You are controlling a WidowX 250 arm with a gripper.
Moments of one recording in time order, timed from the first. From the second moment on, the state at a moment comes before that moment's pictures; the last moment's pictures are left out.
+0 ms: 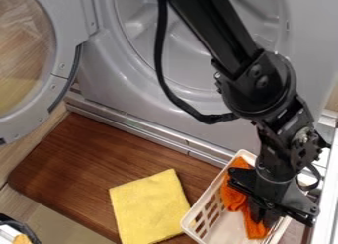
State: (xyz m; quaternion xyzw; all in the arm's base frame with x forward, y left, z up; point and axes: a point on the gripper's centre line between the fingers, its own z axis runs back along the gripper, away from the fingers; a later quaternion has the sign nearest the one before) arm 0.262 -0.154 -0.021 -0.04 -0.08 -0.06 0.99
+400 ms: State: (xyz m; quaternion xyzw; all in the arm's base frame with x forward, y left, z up) arm 0.264 -0.153 -0.018 -0.03 -0.07 -0.06 1.00
